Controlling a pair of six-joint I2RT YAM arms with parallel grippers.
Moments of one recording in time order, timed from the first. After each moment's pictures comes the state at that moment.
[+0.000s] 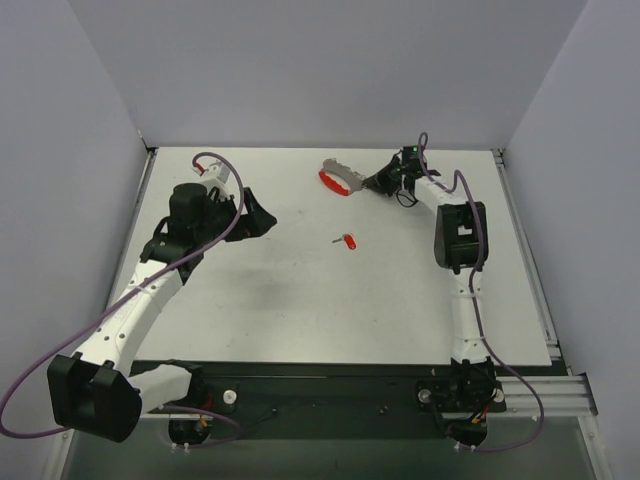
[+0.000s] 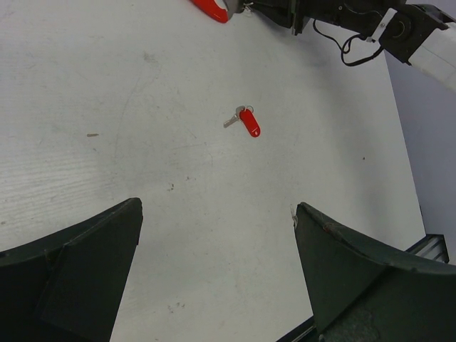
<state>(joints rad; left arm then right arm) -0.27 1.16 0.99 -0.28 0.30 -0.50 0.14 2.56 2.03 -0.19 -0.34 1.04</state>
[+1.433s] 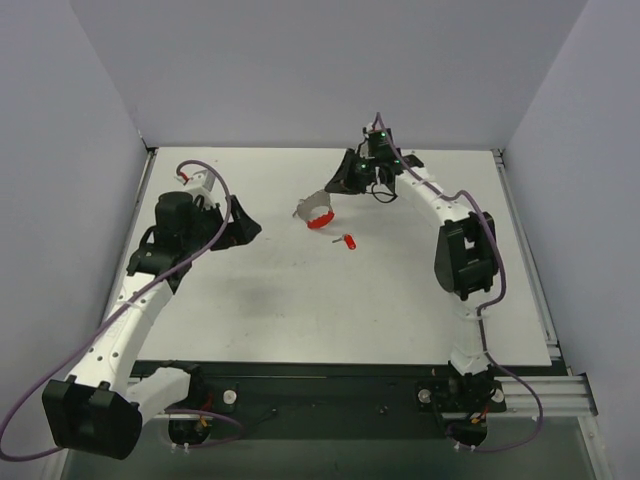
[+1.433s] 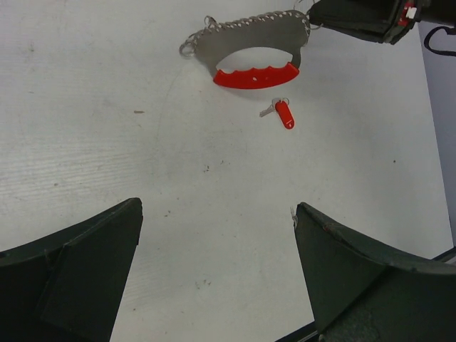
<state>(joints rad) -0.20 1.07 0.96 -0.39 0.26 -0.45 0.35 2.17 1.85 -0.39 -0.48 0.65</state>
